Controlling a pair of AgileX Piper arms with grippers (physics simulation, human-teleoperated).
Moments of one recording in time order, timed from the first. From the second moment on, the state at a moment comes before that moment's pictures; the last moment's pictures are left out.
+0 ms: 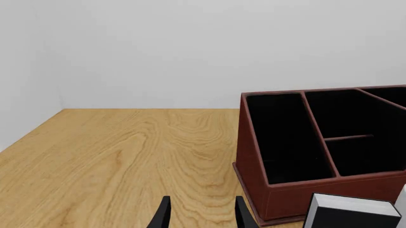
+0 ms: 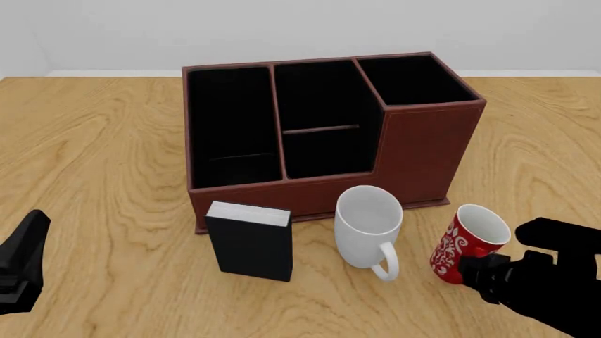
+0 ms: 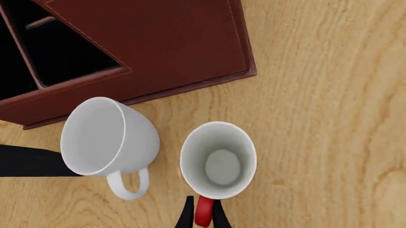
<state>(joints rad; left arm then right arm) 0.00 0.00 0.00 0.00 0.00 0.30 0.83 -0.16 0.15 0.35</state>
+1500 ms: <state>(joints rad) 0.00 0.00 0.00 0.00 0.00 -0.10 1.27 -0.51 -0.13 -0.24</state>
